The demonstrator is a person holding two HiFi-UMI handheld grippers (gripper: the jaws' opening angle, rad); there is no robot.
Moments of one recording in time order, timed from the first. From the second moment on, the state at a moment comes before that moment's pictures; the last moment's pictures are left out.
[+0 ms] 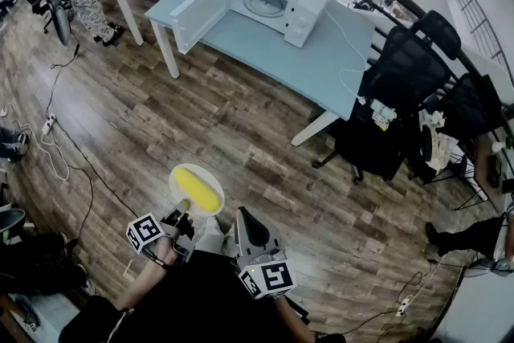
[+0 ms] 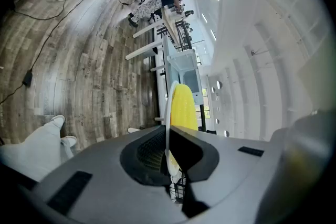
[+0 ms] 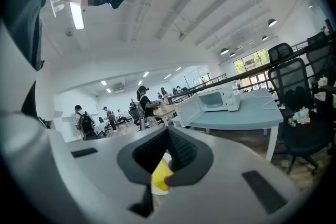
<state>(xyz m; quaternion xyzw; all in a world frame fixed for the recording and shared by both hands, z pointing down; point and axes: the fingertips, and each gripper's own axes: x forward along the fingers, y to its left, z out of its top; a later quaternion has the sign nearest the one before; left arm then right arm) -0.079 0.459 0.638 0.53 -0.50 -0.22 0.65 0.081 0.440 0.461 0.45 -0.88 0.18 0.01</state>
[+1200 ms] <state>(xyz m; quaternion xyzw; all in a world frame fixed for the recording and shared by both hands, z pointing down) -0.103 0.455 0.629 0.55 -0.49 -0.22 0.64 0.050 0.450 0.463 0.47 -0.87 0.18 0.00</state>
